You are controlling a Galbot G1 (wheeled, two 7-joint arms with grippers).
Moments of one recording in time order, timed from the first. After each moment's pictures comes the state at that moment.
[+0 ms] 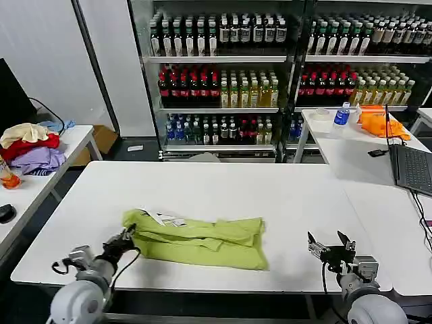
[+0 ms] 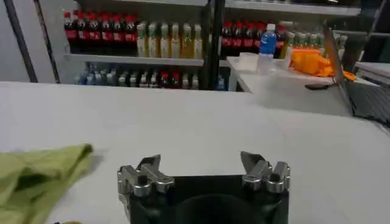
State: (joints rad) left arm 1.33 -1.06 -0.54 -1.98 -0.89 0.42 -0.30; right arm -1.45 1.11 0.61 2.11 0.48 -0.52 0.20
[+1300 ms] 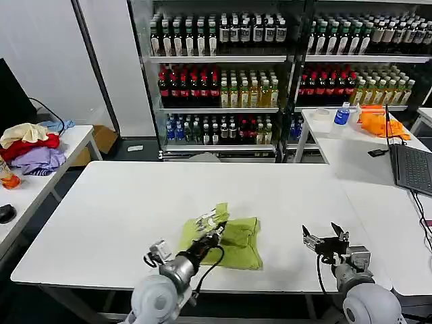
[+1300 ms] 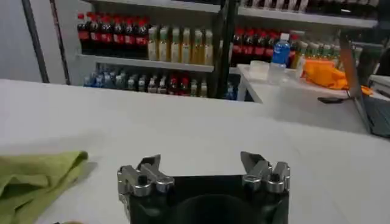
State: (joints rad) left arm 1.12 -1.27 -0.08 -1.95 -1.12 0.37 -0.26; right arm -1.36 1.06 0.55 2.06 0.47 -0.52 0.20
